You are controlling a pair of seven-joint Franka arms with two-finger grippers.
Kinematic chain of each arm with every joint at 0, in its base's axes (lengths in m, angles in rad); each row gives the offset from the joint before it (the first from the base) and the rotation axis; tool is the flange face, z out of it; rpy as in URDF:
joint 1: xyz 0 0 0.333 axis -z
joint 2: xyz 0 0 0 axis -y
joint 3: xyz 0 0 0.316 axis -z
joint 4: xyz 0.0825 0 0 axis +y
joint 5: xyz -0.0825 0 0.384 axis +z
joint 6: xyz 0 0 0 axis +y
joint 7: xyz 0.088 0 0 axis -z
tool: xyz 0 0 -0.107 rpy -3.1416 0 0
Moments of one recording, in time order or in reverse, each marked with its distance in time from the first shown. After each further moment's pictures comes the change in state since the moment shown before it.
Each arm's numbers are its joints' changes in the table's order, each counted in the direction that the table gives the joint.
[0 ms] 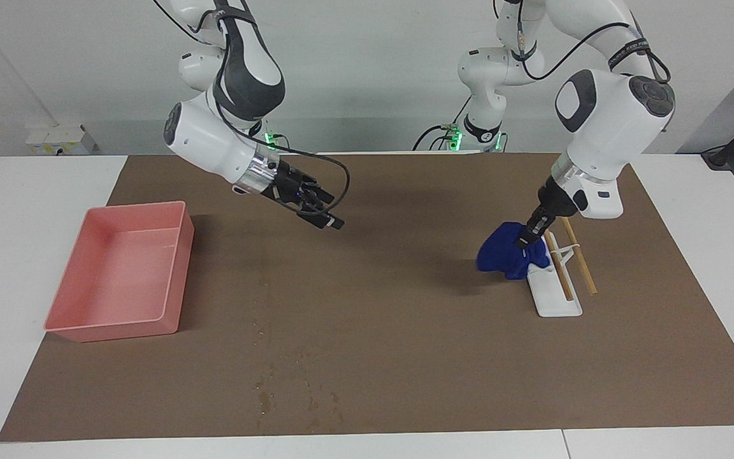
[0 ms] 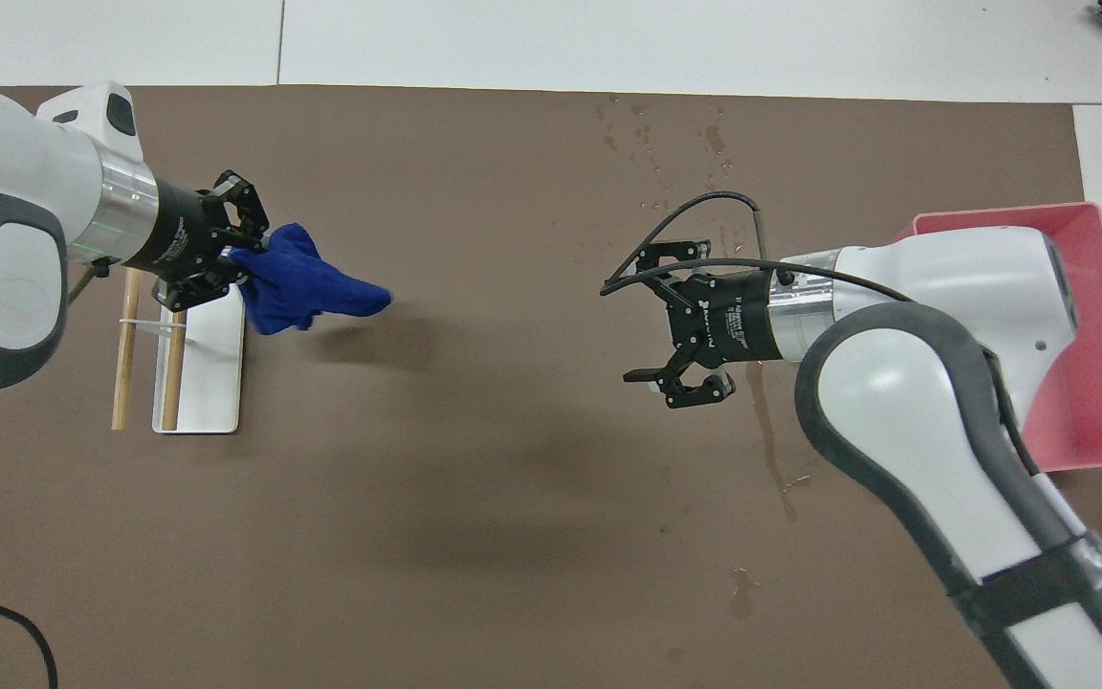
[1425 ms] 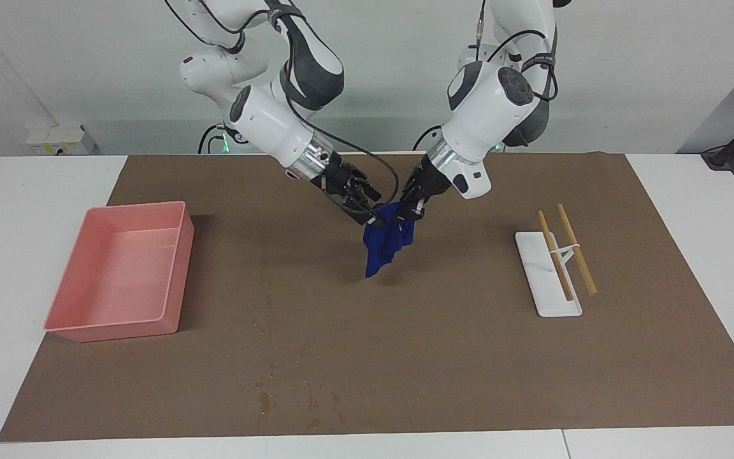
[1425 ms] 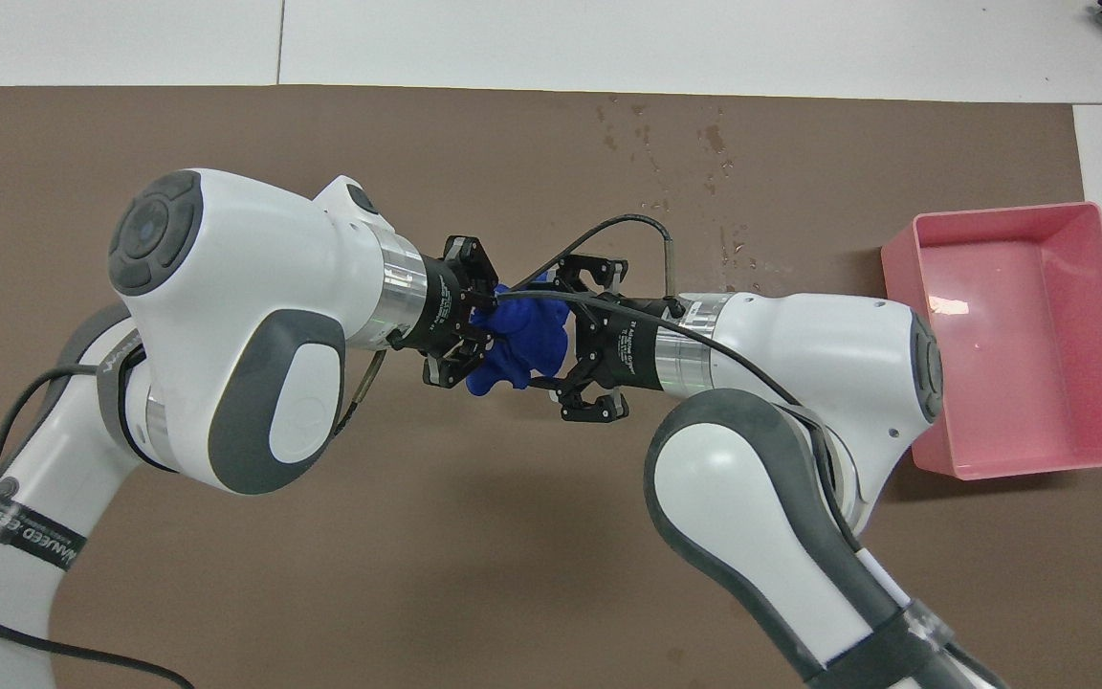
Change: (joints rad) left arm 0.295 0.031 0.009 0.125 -0.175 -0.191 -0.467; right arm -0.182 -0.015 0.002 0.025 0.041 -0.284 0.180
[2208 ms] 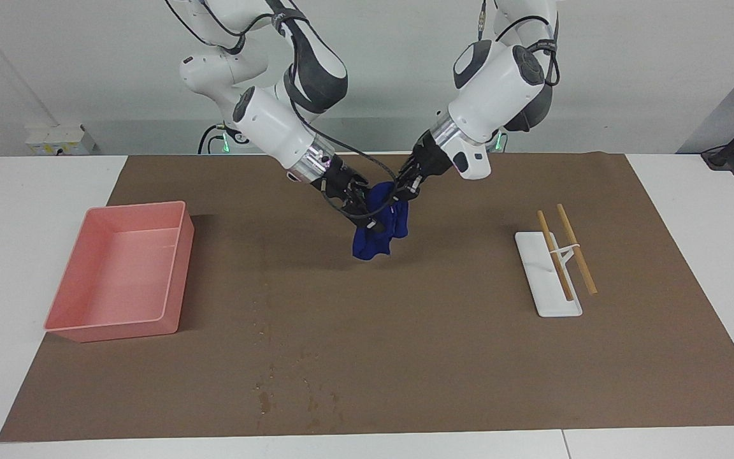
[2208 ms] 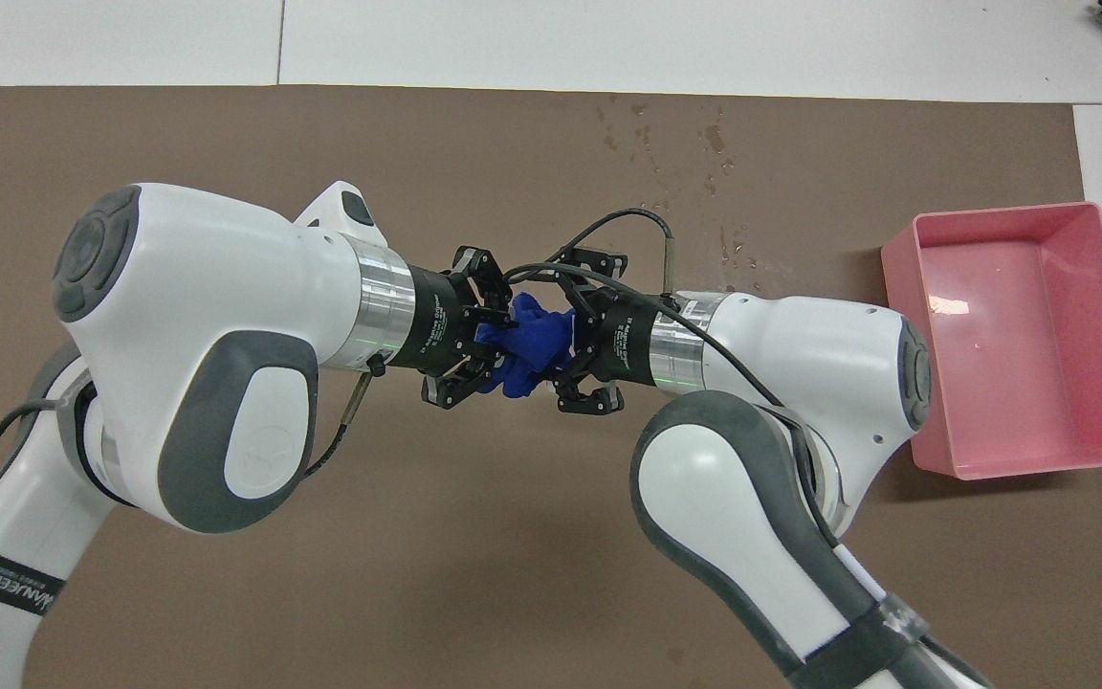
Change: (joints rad) left arm 0.001 0.058 0.000 0.004 -0.116 0.013 0.115; right arm -0.021 -0.019 -0.001 -0.001 0.000 -0.076 0.000
